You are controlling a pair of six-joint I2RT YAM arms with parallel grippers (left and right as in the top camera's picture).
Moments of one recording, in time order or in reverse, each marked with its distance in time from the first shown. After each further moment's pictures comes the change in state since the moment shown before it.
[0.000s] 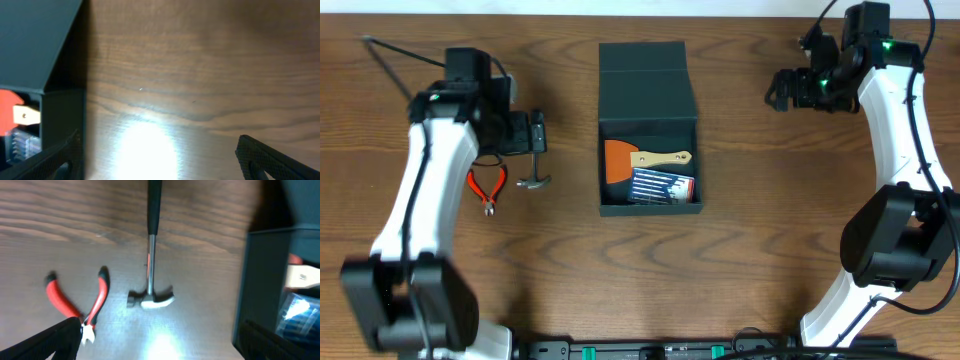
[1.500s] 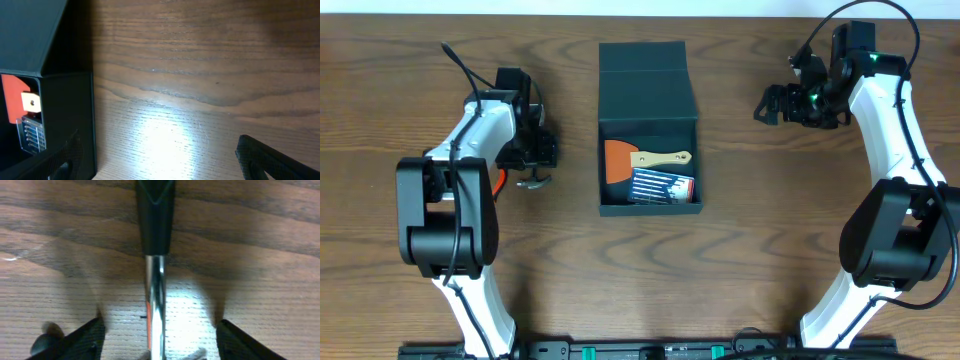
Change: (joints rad) left arm -0.047 0.354 0.010 0.121 -0.089 0.040; right arm 0.007 0.000 -0.098 0.012 -0.050 0.032
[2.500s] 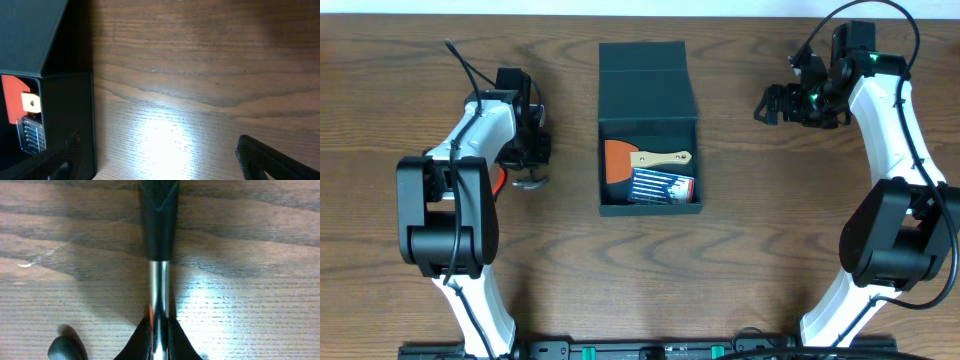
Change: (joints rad) left arm -0.001 0.002 0.002 -0.010 -0.029 0.063; right arm 0.000 0.000 0.000 0.003 0.000 0.000
